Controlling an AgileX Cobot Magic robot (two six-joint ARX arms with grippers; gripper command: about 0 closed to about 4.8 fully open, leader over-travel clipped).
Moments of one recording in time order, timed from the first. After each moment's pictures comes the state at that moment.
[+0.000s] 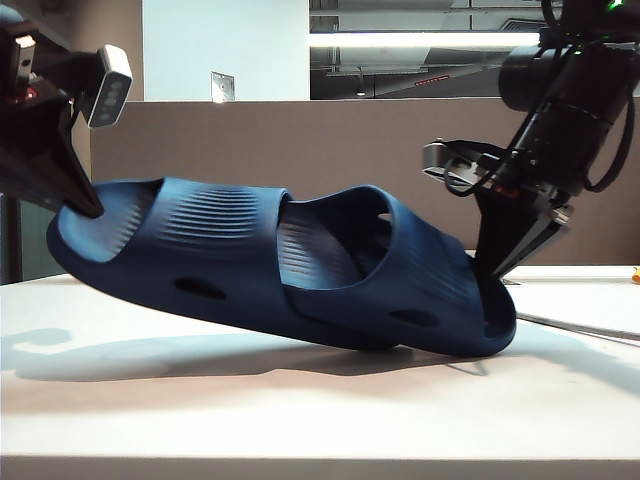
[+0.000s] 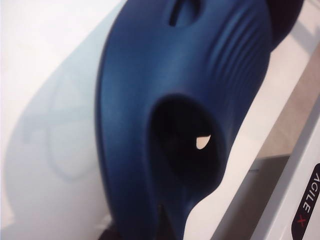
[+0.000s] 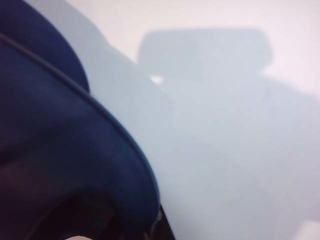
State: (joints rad) left arm -0.09 1.46 1.09 -0.93 0.76 0.58; right arm 0.28 1.73 1.25 -0.70 -0.41 -0.41
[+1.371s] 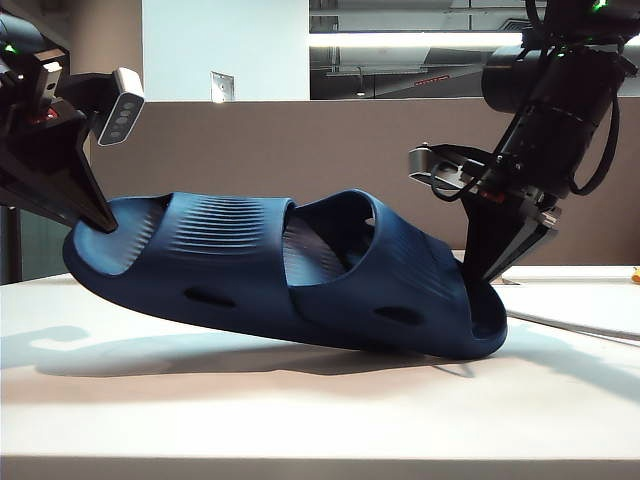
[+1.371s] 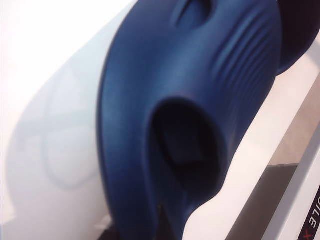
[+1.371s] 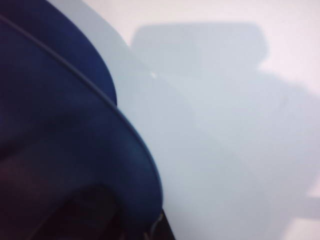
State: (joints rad) left arm -0.12 1.50 1.09 -0.86 0.75 0.50; right arm 0.33 1.74 1.25 -0.68 -0.39 -0.38
